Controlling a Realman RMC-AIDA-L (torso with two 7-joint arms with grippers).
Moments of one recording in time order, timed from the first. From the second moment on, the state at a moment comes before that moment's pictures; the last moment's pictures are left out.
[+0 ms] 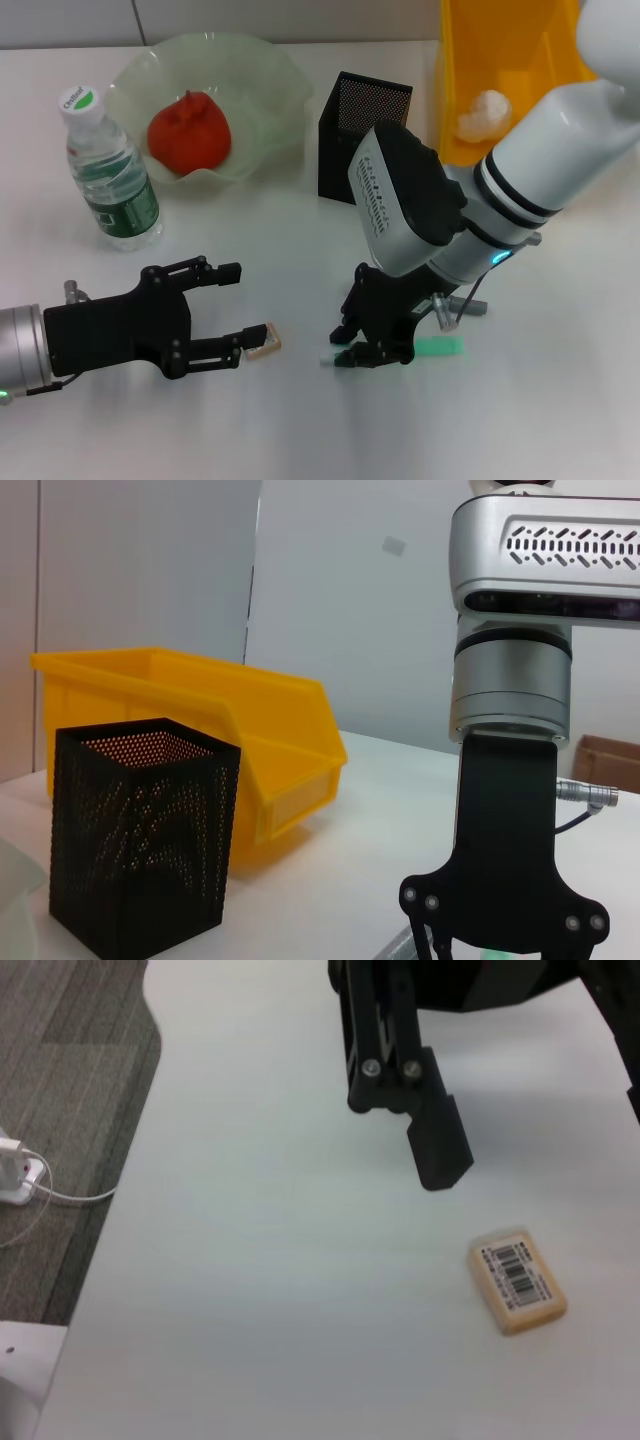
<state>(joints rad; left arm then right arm) -0.40 -2.05 0.72 0.43 1.96 1.61 -0.95 0.88 2.09 -1.67 -0.74 -2.12 -1.32 1.72</state>
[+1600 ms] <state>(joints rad) -0.40 -2.05 0.72 0.43 1.96 1.63 -0.95 0.75 2.08 -1.16 -0.74 -2.00 -1.54 1.49</state>
